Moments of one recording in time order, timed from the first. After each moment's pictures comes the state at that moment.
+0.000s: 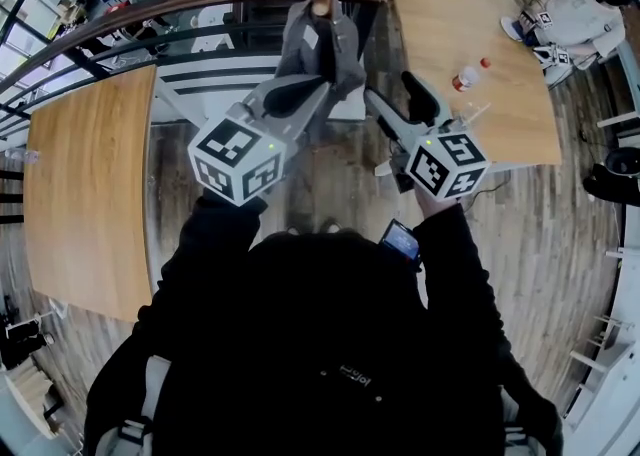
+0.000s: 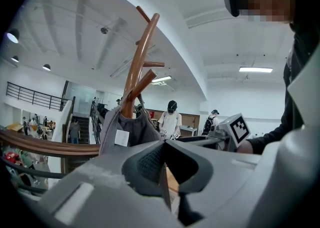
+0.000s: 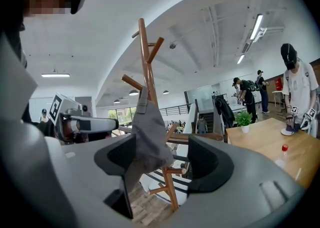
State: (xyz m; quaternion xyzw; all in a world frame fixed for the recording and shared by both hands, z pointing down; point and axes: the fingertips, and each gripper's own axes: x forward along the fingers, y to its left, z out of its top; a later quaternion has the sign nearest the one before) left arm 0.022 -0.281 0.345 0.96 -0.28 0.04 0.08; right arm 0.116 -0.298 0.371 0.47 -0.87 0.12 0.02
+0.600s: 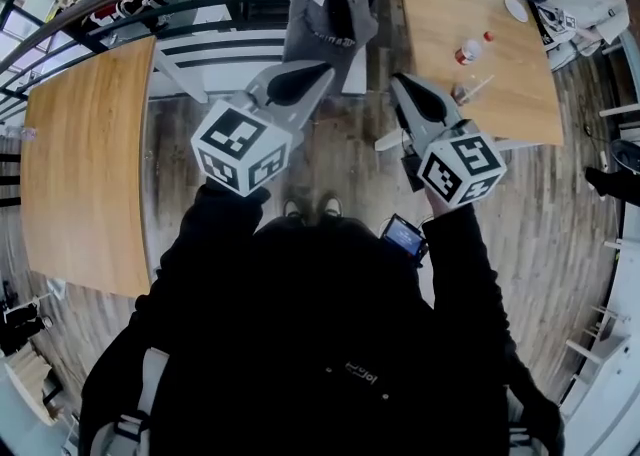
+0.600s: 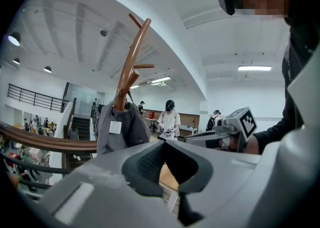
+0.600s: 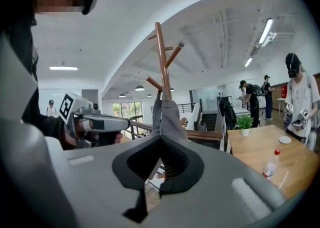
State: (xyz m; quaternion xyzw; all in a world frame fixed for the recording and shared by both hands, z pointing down) left arm 0.026 -0.216 0.363 0.95 -0.29 0.04 0.07; right arm 0.116 -0.212 0.376 0.45 -0.89 0.09 0.05
